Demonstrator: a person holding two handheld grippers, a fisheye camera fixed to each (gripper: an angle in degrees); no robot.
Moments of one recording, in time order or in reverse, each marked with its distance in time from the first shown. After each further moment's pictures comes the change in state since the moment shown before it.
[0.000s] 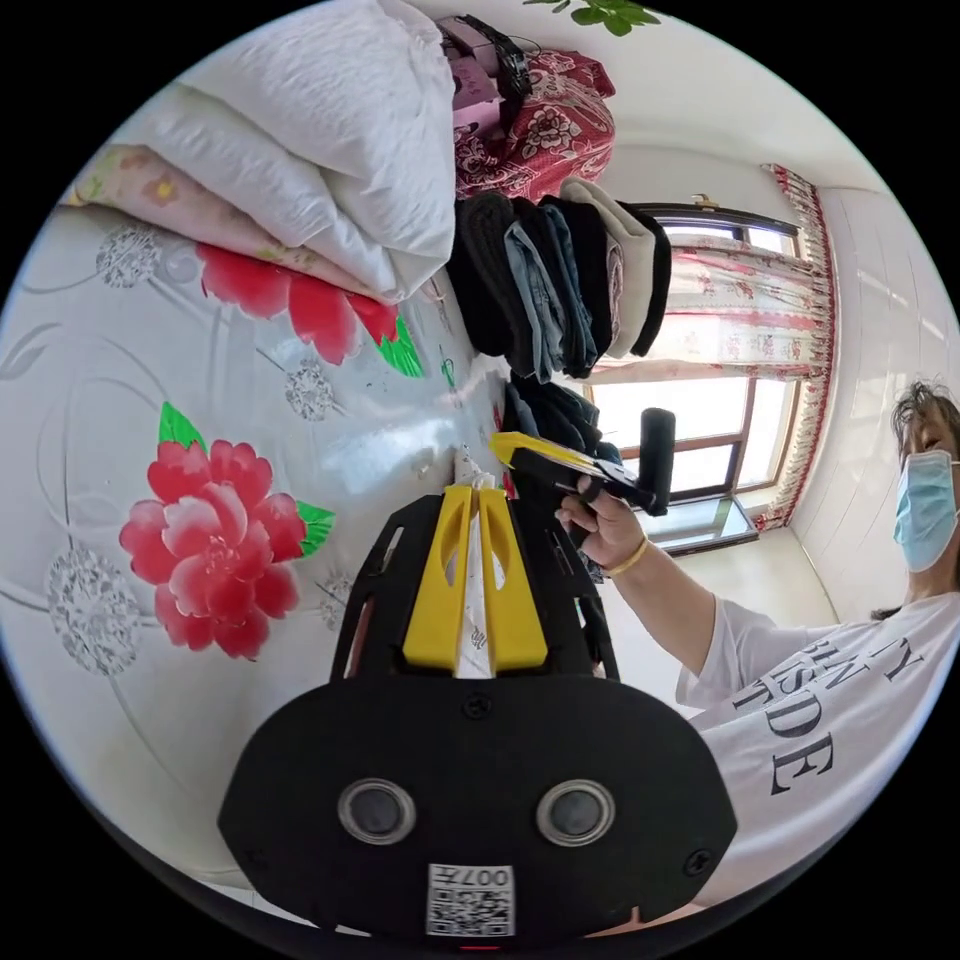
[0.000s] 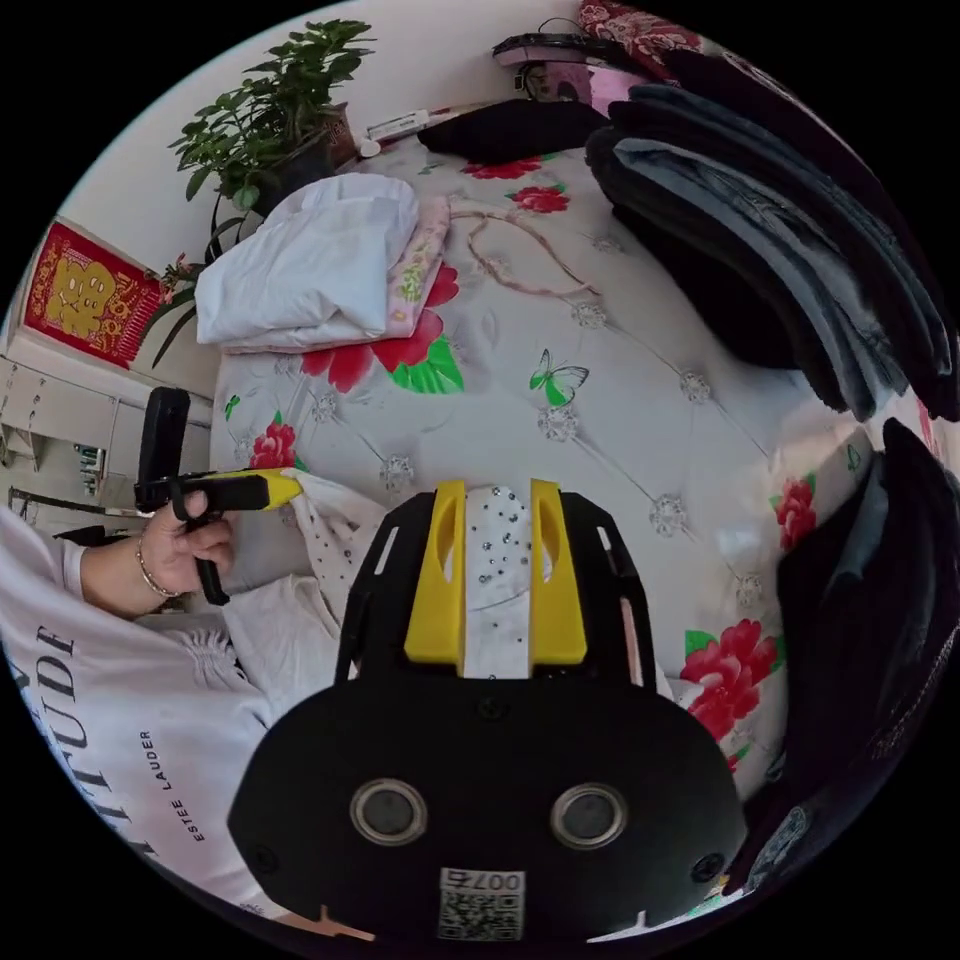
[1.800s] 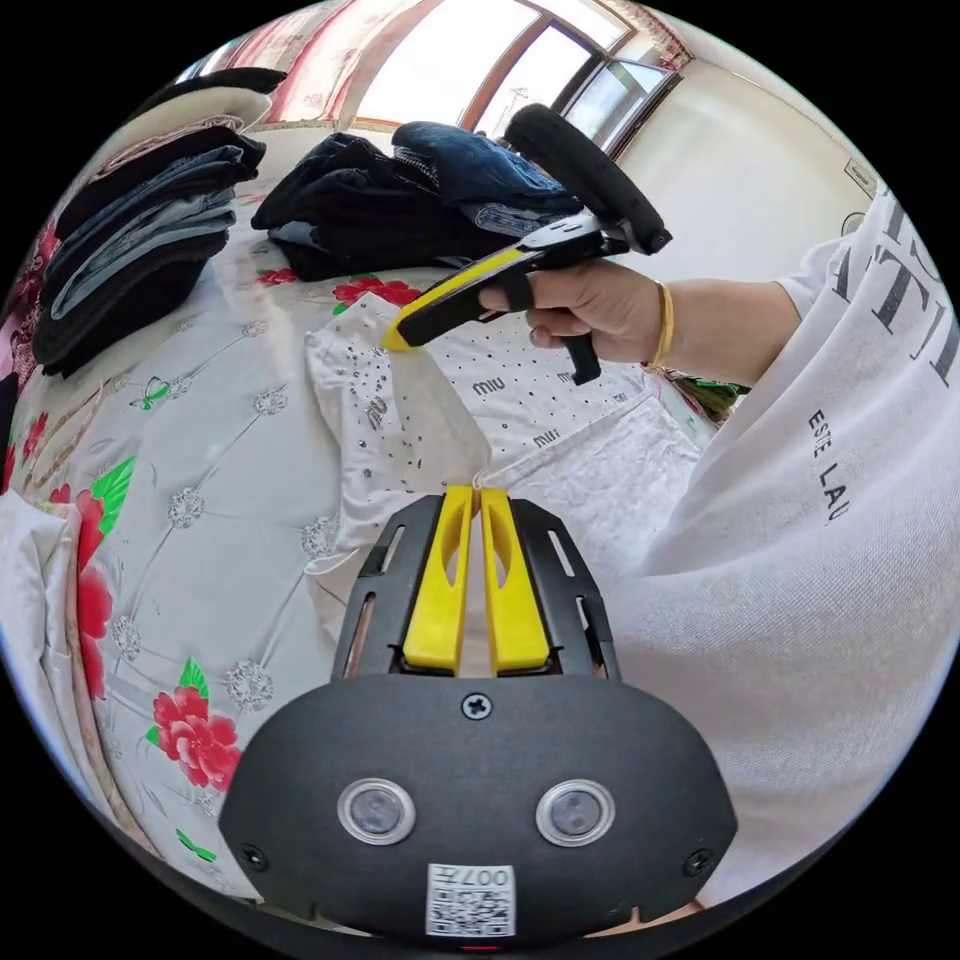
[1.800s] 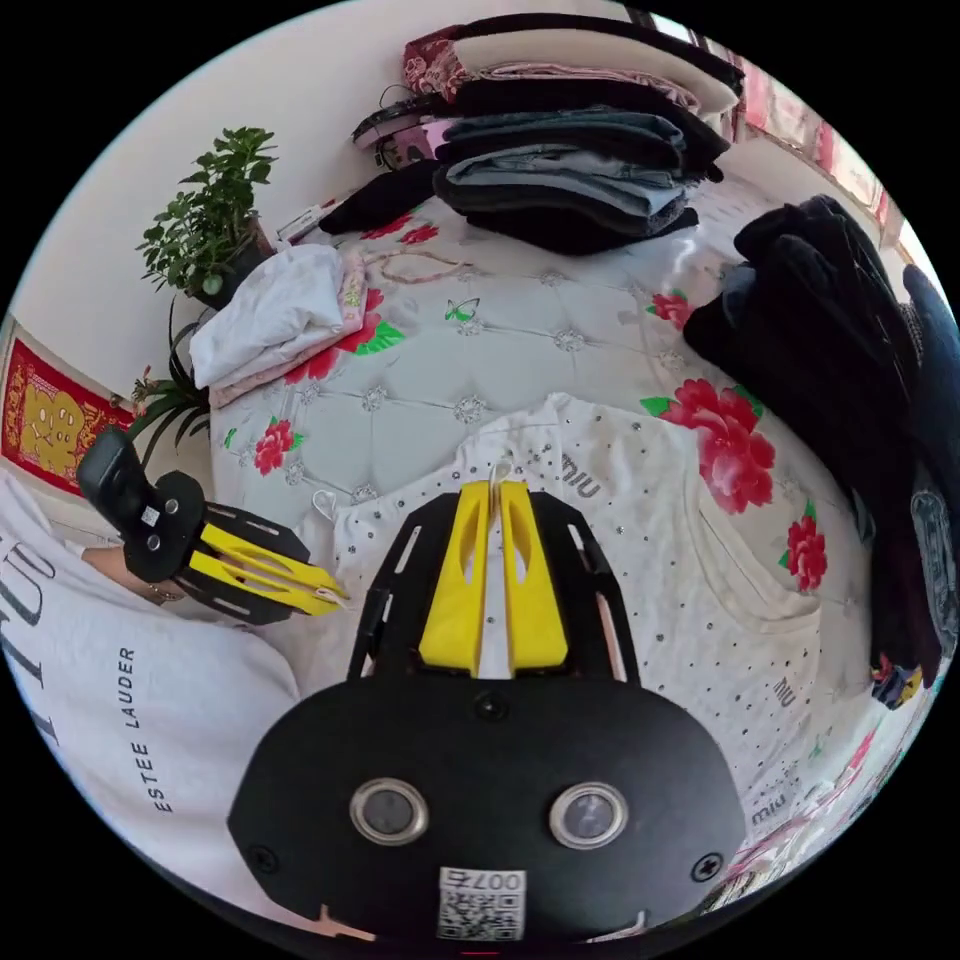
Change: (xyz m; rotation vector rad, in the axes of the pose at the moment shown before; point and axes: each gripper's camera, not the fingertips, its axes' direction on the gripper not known) left arm 0.089 0.249 0.219 -0.725 -0.280 1.004; right arm 0.019 0.262 -0.101 0.220 0.055 0.357
